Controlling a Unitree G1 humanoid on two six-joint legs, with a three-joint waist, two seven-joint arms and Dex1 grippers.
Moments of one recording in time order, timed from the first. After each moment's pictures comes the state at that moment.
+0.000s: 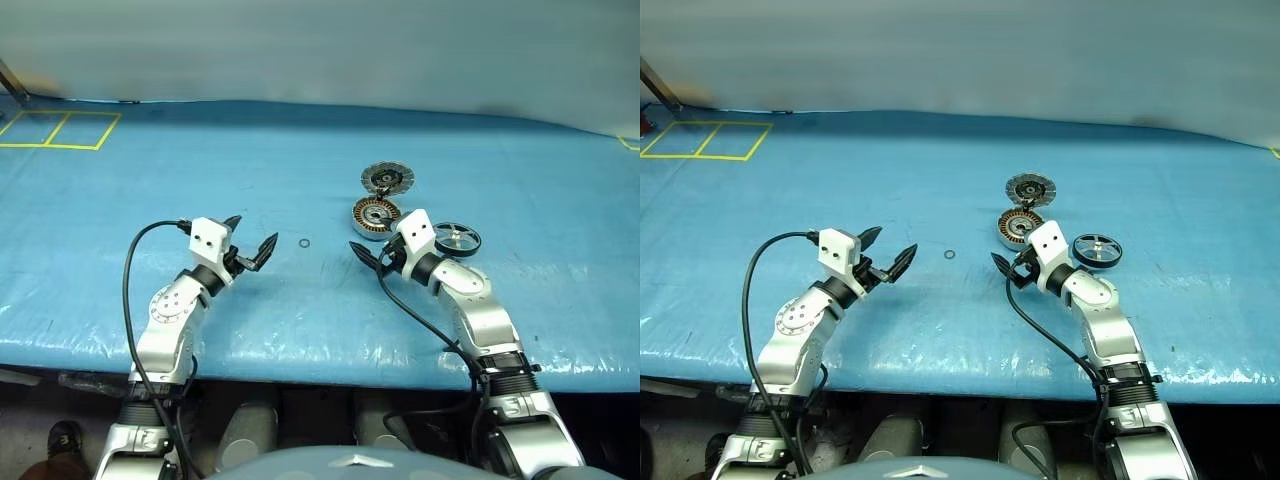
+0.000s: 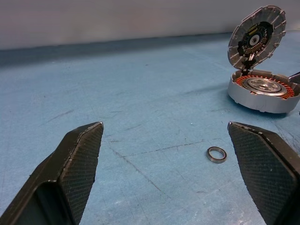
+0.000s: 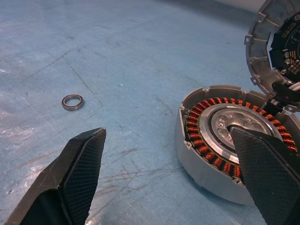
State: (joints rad) left arm -0.14 0.25 0.02 -0.03 -0.22 0.13 -0.49; right arm -0.29 -0.34 0.05 0.11 0.12 0.21 0.58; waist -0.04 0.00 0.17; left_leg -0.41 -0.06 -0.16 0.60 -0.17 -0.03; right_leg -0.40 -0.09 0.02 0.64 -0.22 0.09
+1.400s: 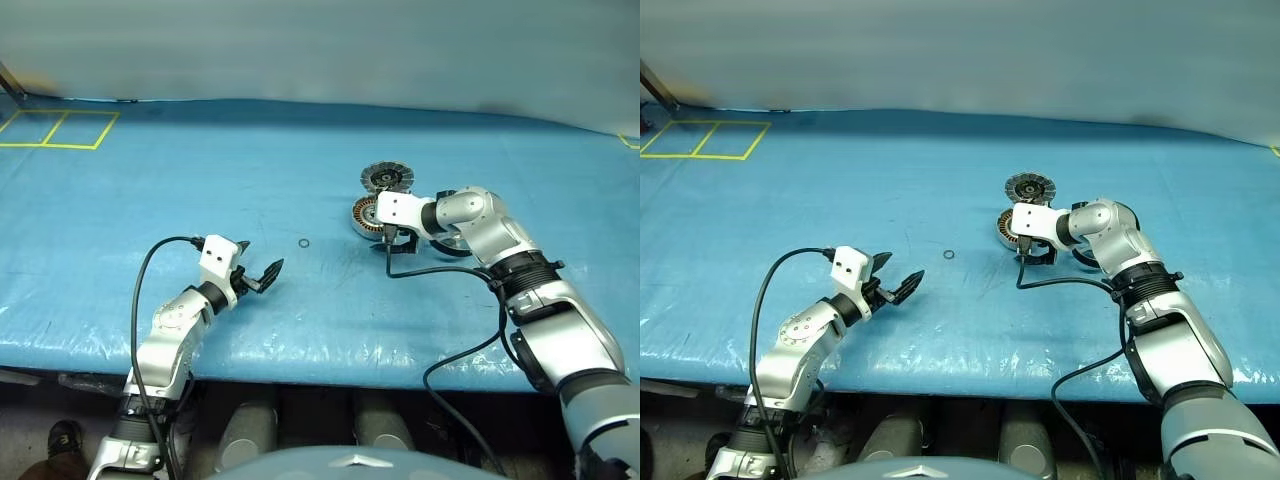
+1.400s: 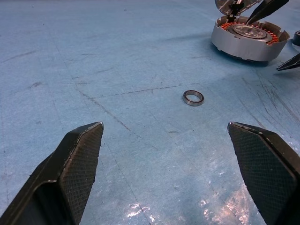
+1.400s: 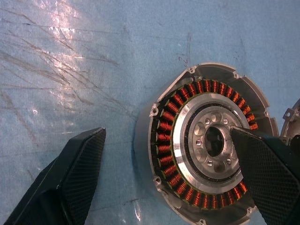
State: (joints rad) left arm -0.07 0.30 -0.04 -0.09 -0.23 0.27 -0.49; right arm -0.85 -0.58 0.39 0.68 -0.25 -0.06 1.03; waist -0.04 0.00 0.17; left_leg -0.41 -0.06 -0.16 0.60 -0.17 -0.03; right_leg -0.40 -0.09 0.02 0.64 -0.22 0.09
